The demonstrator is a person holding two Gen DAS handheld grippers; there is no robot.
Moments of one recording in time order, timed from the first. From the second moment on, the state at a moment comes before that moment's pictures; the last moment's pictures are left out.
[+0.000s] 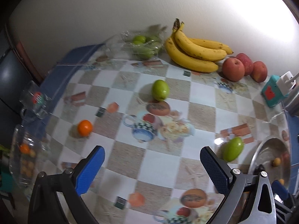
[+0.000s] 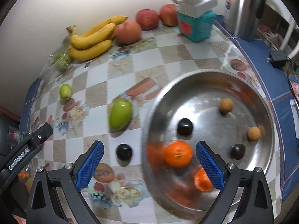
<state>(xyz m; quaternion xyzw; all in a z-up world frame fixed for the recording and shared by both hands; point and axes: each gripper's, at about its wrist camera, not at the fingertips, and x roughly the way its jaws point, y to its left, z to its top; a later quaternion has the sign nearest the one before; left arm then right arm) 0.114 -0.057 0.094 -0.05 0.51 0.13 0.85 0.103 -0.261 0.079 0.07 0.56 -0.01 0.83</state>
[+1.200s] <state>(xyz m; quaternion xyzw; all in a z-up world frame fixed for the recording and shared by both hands) 0.116 -0.024 0.080 -0.07 0.54 0.13 0.83 0.112 -0.203 0.039 0.00 0.59 0.04 0.81</state>
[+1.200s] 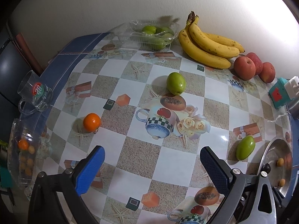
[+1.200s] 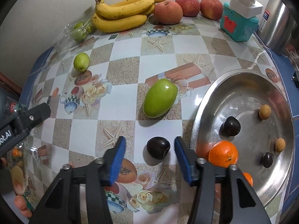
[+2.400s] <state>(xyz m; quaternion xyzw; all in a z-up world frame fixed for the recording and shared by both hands) 0.123 -0.020 0.070 -0.08 0.55 0.11 0.83 0.113 -0.203 0.033 0.00 0.58 0.02 0.81</state>
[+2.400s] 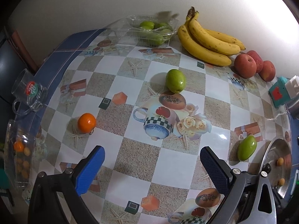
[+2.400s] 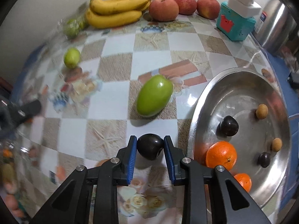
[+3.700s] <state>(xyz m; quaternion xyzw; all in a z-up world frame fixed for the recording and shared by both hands) 0.143 0.089 0.013 -0.05 0.56 0.20 0.80 0.109 -0.177 0.049 0.01 0.55 0.02 0.83</state>
